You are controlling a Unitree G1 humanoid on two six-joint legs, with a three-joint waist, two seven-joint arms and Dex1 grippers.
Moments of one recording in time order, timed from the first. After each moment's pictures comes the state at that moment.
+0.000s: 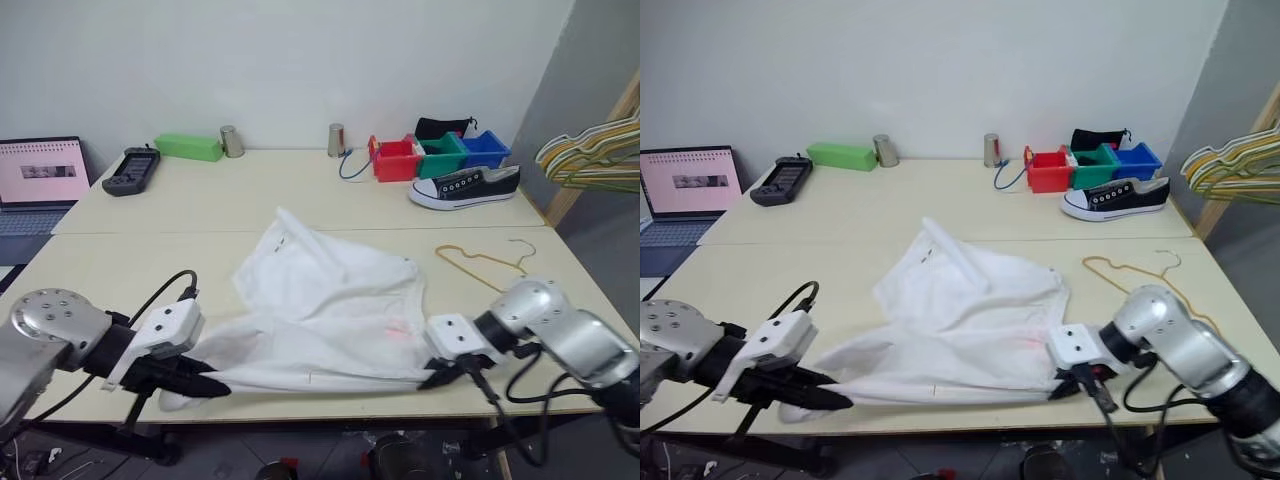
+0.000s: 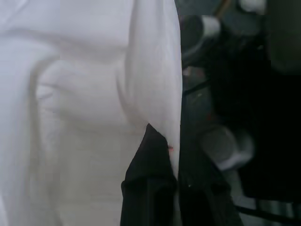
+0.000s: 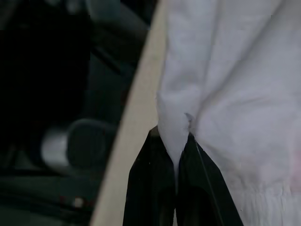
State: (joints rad) left arm 0.08 1.27 0.19 -0.42 -0.58 0.56 -1.54; right arm -0.43 -0.97 0.43 -0.39 0.23 0.46 1.53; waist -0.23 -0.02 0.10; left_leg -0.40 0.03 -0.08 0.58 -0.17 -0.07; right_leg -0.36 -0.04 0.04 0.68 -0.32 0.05
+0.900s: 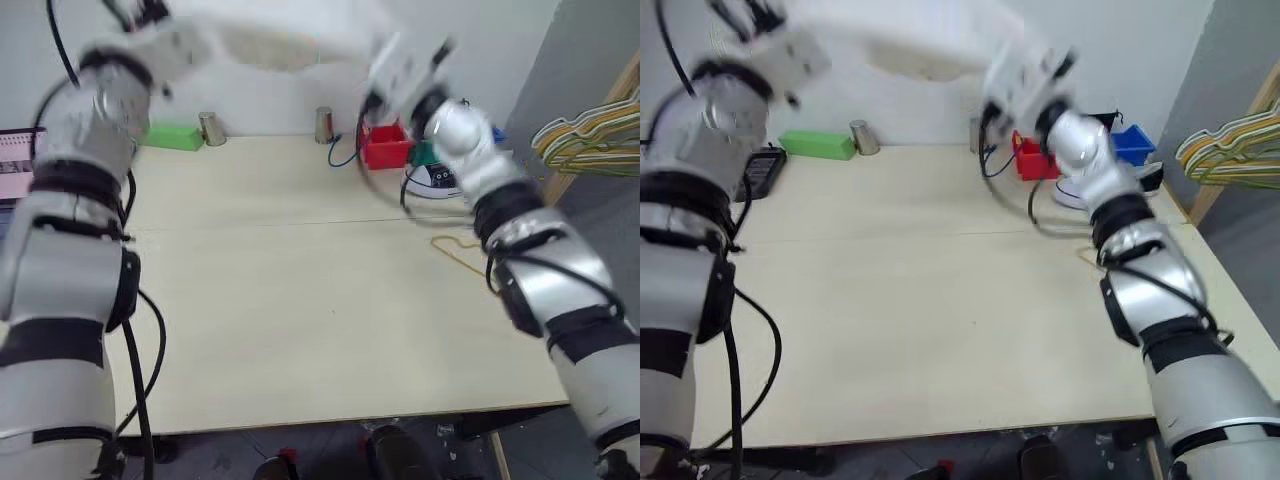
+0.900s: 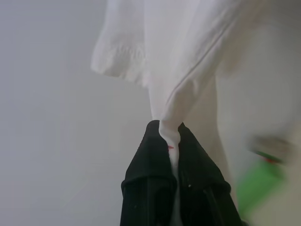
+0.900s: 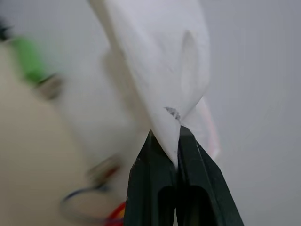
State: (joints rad) left arm -1.31 0.79 -0.34 1.22 0.43 -0.33 -0.29; right arm -1.31 -0.27 0.30 1.16 -0.20 -0.41 0.47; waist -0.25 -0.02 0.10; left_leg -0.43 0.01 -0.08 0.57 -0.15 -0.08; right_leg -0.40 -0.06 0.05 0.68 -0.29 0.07
